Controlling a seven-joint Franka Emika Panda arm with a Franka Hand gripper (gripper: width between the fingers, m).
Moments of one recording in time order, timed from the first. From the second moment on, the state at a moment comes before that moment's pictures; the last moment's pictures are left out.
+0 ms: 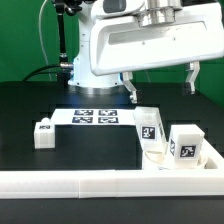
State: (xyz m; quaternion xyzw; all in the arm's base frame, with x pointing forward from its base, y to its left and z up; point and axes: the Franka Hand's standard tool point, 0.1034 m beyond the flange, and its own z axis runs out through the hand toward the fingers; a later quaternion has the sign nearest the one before) arm 0.601 0.059 0.115 -0.98 -0.15 -0.10 0.05
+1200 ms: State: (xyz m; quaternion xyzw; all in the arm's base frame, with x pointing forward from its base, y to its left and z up) arm 0.601 0.055 0.095 -0.86 -0.50 -0.08 0.00
